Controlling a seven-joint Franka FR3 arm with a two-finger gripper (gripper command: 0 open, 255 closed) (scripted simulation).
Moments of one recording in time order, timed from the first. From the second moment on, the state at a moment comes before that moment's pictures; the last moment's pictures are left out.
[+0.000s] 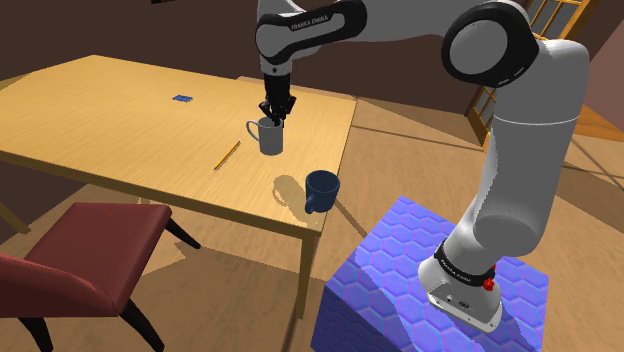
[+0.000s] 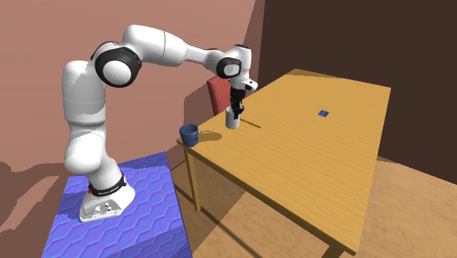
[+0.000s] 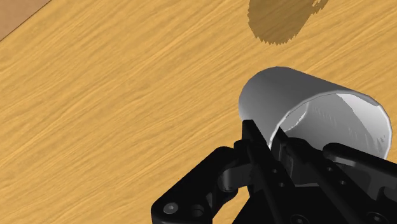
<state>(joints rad) 0.03 0.33 0.05 -1.61 0.01 1.88 0.15</state>
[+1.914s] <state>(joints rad) 0.06 -0.05 0.08 -1.80 0.03 1.69 0.21</state>
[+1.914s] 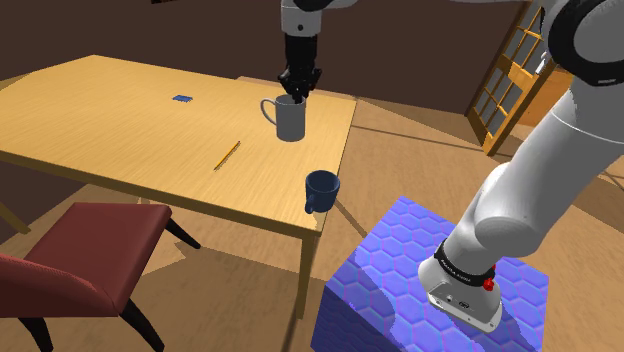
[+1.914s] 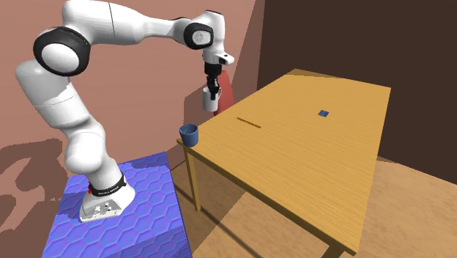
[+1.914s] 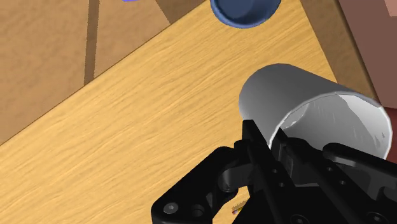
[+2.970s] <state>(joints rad) 0.10 -0.39 0.12 -2.20 0.08 1.75 0.27</state>
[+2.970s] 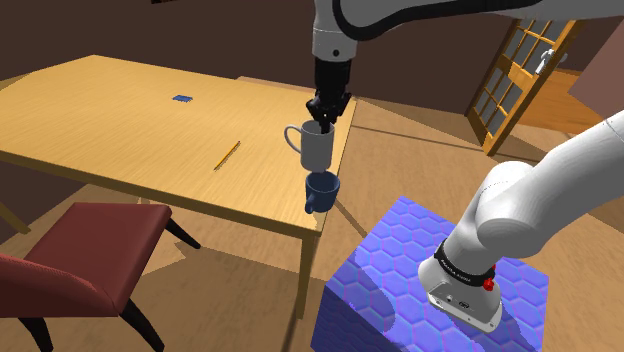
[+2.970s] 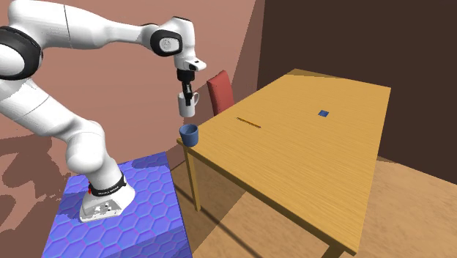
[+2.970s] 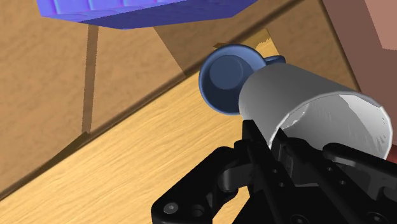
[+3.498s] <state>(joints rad) 0.10 -0.38 0.12 -2.30 0.08 1.86 0.26</state>
